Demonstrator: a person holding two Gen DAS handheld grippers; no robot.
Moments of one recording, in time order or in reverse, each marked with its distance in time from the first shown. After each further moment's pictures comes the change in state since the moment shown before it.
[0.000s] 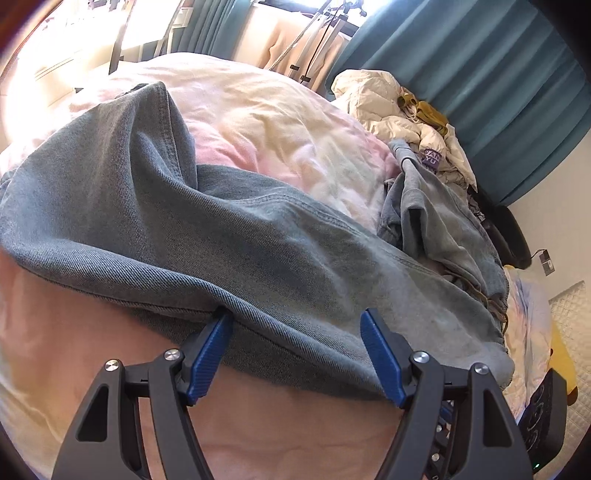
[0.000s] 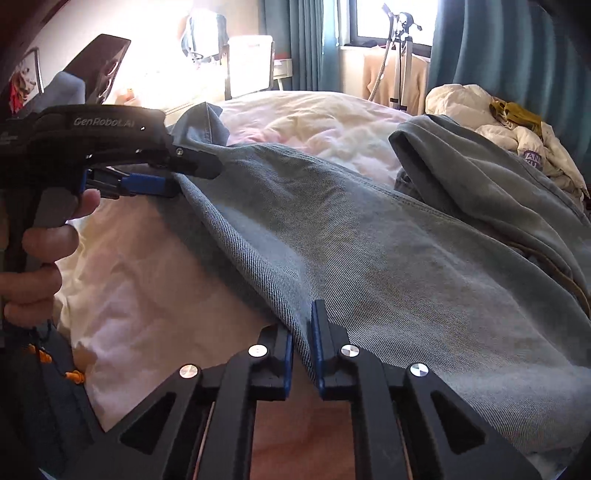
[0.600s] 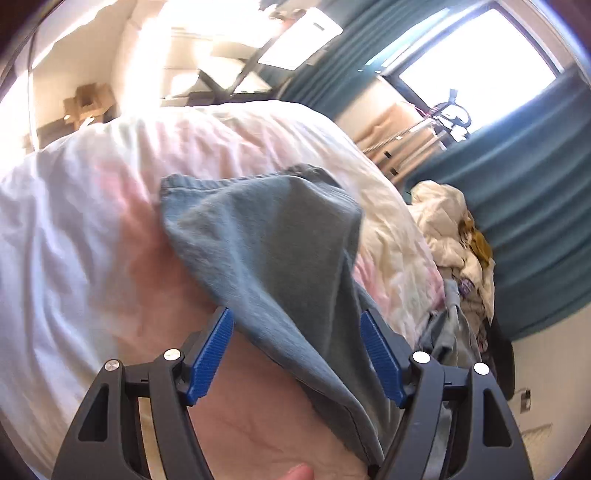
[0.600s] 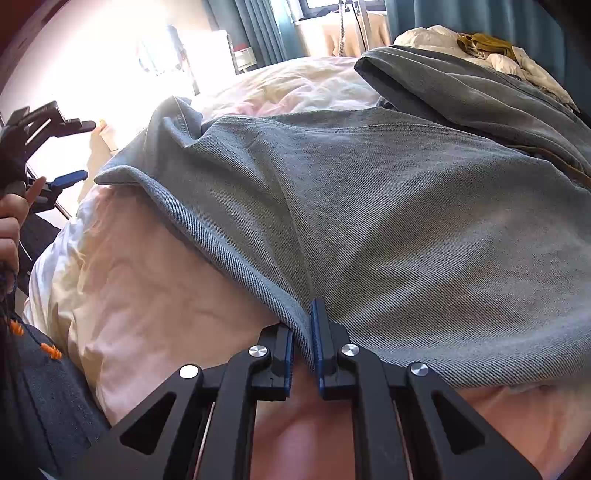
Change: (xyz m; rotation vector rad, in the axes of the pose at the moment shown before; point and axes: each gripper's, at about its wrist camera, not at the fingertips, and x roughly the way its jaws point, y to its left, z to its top) left arm -0.095 0.148 0.020 -0.531 -0.212 0.096; right arm 0.019 -0.019 -0.032 0.246 0.075 0.074
